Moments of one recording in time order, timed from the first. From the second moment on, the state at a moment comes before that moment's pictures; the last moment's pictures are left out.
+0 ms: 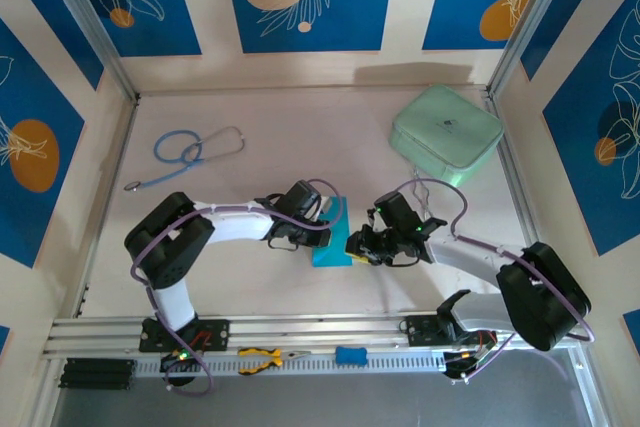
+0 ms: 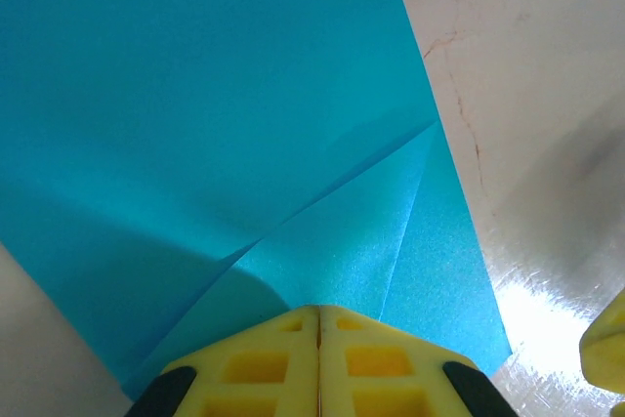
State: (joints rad) left arm -0.82 1.78 0.91 -0.16 0.32 -0.57; right arm 0.61 1.26 0.49 -0.26 -0.49 0.96
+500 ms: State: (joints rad) left arm -0.82 1.78 0.89 -0.09 0.35 -0.57; right arm 0.65 1.37 0.51 -0.26 -0.48 0.98
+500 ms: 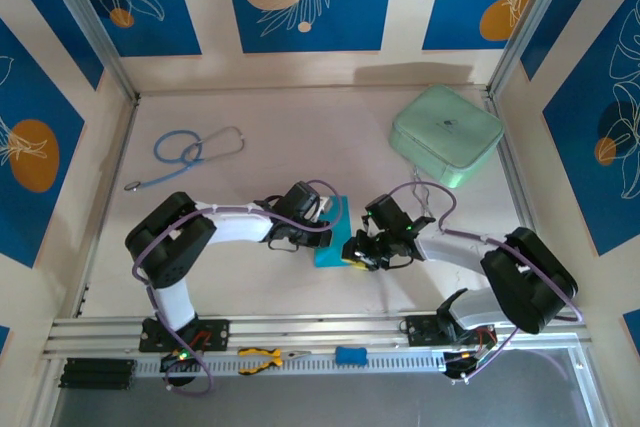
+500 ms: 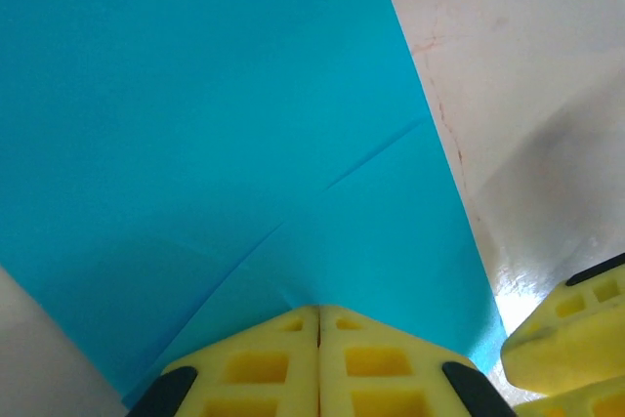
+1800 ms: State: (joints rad) left arm -0.82 1.78 0.88 -0.07 0.36 -0.58; right arm 0.52 1.51 0.53 0.02 -0.56 0.94
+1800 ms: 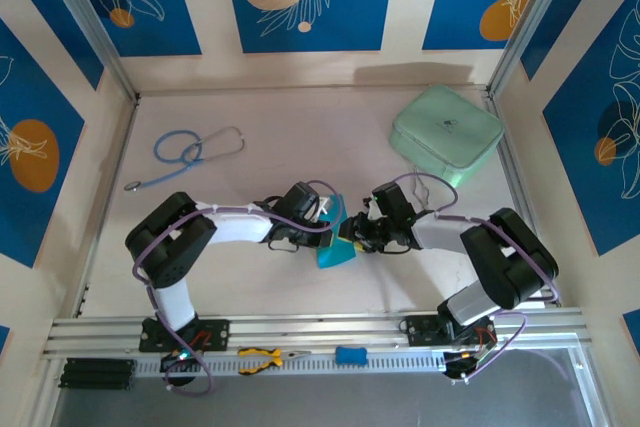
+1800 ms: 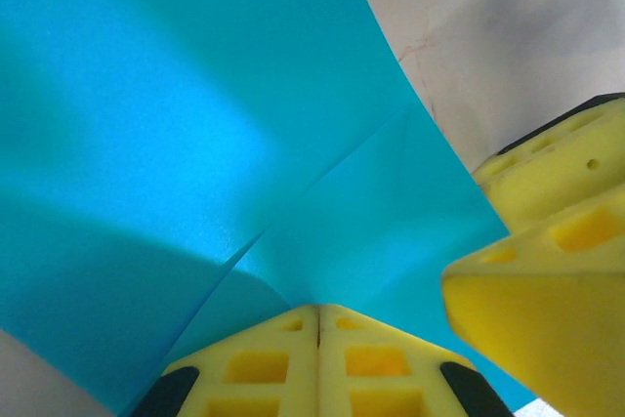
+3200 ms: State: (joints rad) left arm -0.82 1.78 0.87 -0.06 0.38 -0.60; right arm 0.48 1.60 0.54 0.09 -0.62 0.90
